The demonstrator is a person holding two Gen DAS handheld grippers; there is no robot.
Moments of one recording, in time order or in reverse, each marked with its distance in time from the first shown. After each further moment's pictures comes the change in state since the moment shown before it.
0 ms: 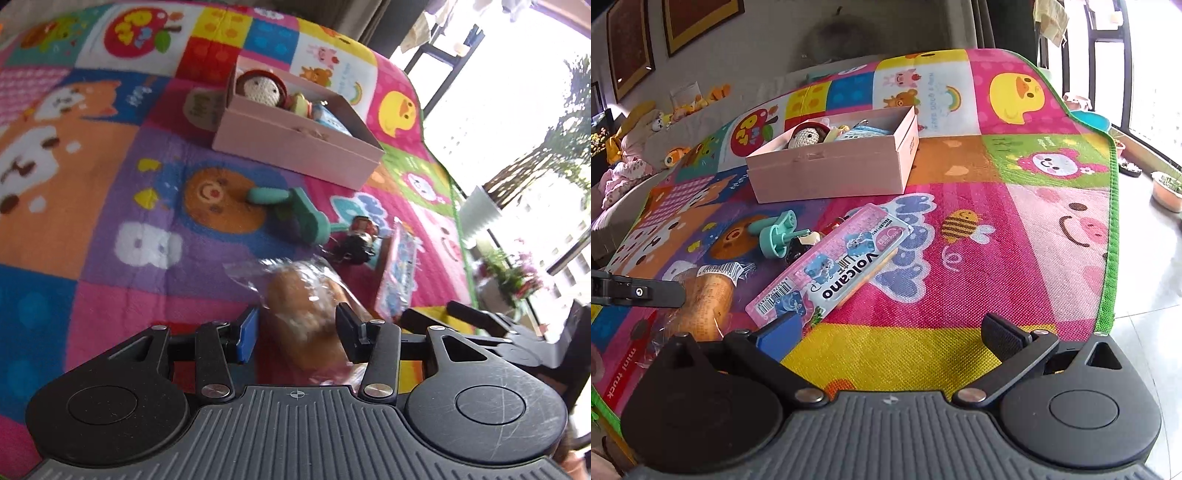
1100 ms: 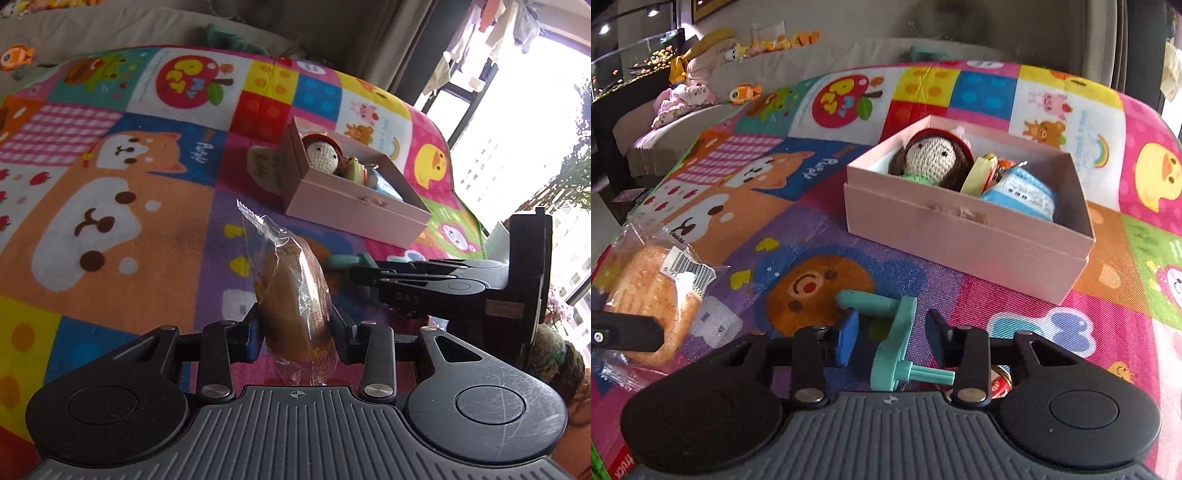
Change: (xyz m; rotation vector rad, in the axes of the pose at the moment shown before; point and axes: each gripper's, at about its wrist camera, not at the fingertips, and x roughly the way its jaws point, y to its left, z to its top) left arm -0.043 0.046 0.021 0.034 -0.162 0.111; right arm 0.099 0.111 0.088 -0.299 0.104 0.130
